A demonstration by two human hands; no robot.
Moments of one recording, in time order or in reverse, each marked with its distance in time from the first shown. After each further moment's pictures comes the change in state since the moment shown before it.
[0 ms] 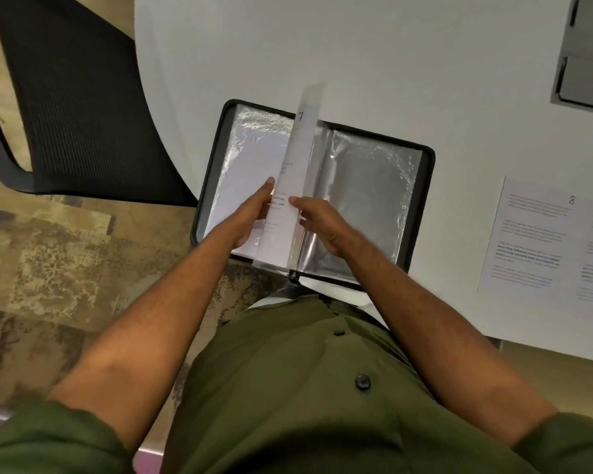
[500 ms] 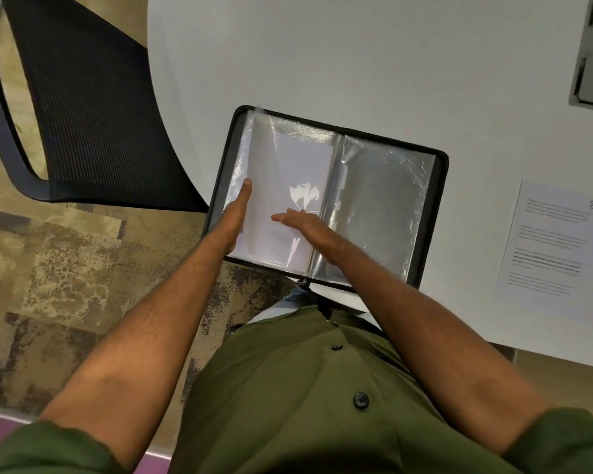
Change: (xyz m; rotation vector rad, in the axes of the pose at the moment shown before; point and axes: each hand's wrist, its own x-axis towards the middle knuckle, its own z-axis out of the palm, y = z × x) left_hand 0.001 -0.011 -0.042 -0.093 0.263 -0.098; right_hand 0.022 0.016 0.026 -0.358 -0.128 -0.001
